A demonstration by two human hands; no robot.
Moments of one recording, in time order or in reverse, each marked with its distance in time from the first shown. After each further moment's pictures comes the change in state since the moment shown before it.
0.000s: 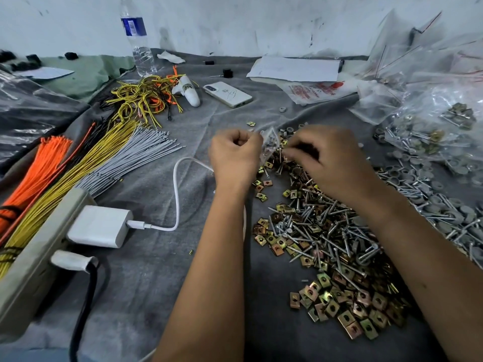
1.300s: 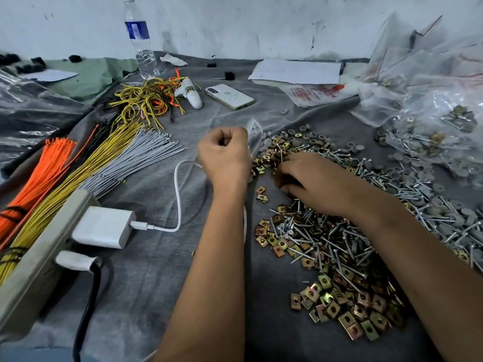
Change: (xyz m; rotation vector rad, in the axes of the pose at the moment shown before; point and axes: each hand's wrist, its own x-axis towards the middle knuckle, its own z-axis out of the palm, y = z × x) left_hand 0.003 0.003 -0.005 -0.226 0.209 0.013; right_hand -0.003 0.000 0.013 -0.246 -0.469 -0.021
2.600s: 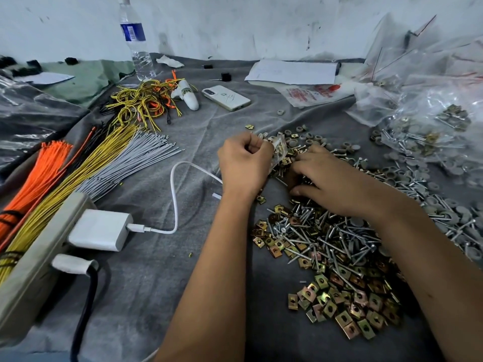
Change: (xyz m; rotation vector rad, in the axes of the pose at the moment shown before) left_hand -0.015 -0.002 0.007 0.340 -0.303 0.092; right_hand -0.015 0.014 -0.010 0.002 -0.031 0.037
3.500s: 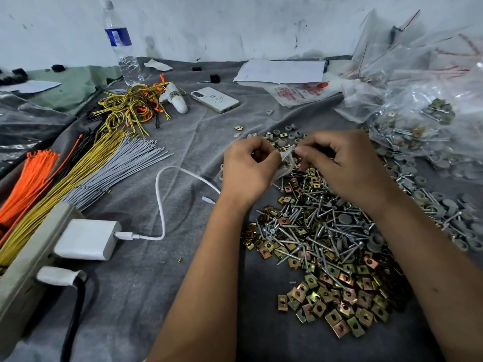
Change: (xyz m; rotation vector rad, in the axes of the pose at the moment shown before) left_hand -0.011 0.005 0.010 0.006 -0.243 0.101; right_hand -0.018 0.011 -0.007 0.473 0.565 0.046
